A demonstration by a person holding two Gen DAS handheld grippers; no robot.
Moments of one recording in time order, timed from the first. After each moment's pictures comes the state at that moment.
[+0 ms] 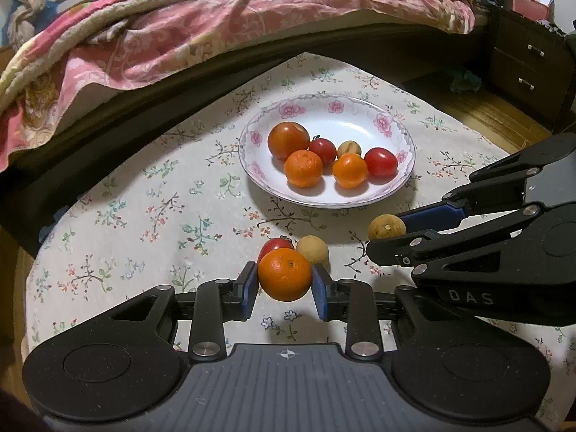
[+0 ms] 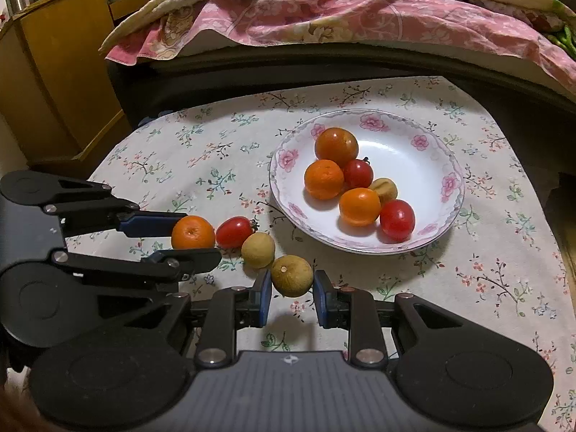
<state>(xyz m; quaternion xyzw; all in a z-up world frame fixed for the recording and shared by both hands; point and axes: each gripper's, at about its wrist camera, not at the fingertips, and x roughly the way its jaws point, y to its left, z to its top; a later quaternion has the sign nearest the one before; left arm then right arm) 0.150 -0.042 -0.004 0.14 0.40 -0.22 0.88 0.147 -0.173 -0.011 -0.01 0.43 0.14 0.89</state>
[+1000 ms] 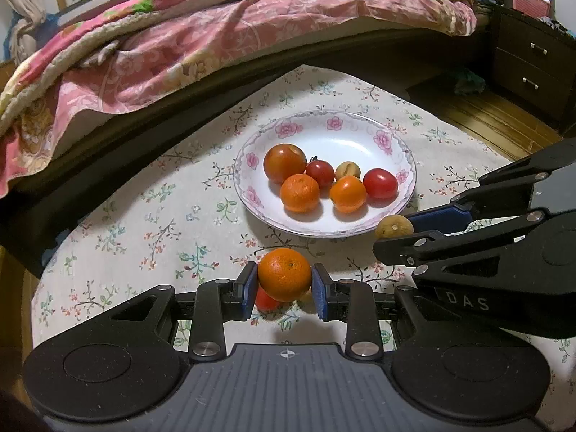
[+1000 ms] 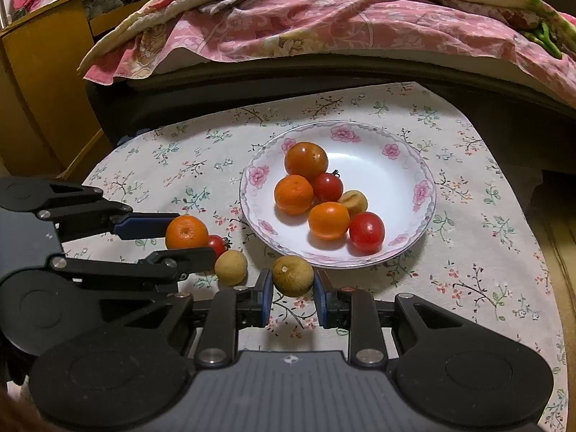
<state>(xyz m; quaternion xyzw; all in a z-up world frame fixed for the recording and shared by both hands) 0.160 -0.059 0.000 0.16 0.38 -0.21 0.89 0.152 -0.186 -0.005 0.00 0.42 0.11 0.90</state>
